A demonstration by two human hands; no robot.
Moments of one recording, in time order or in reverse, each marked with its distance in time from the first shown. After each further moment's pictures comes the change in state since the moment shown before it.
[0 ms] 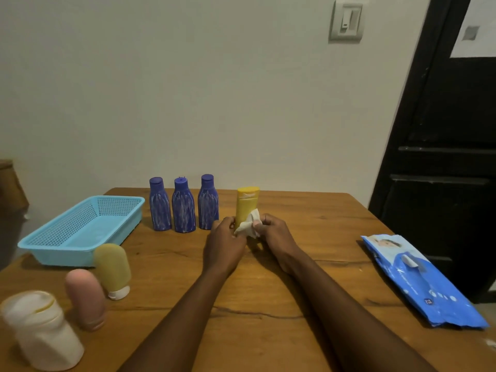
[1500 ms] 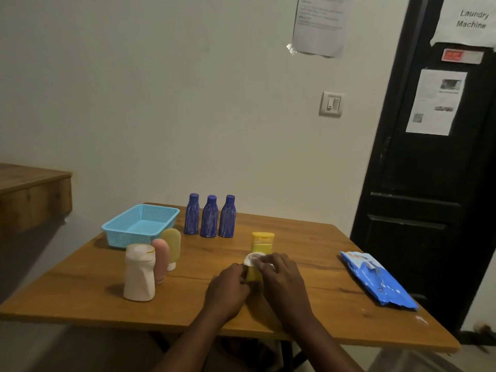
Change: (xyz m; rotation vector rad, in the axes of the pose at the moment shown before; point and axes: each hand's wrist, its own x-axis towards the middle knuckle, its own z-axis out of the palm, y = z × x) left_hand -0.164 0.003 -0.092 0.069 -0.230 0.083; right_hand -0.195 -0.004 0.030 -1.154 0.352 -0.930
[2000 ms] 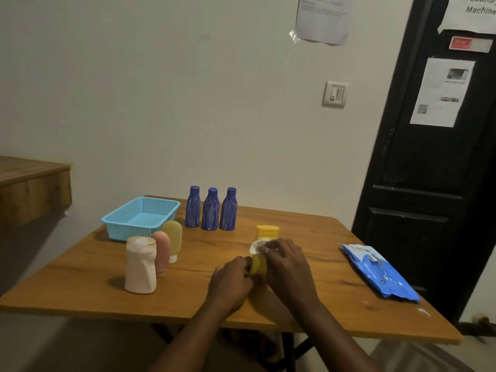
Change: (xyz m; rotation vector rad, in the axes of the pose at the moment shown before) left_hand -0.003 0.007 -0.003 0.049 -0.037 -0.012; right_hand 0.011 0.007 -0.004 0.014 0.020 0.041
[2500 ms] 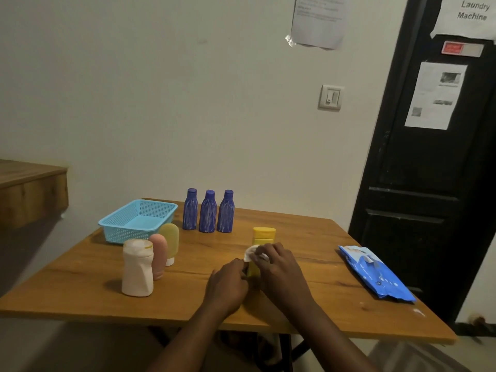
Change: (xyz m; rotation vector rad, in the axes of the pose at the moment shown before) left_hand -0.003 0.006 -0.001 0.024 0.014 -0.008; right_hand 0.001 -0.003 0.002 -0.115 -0.103 -0.140
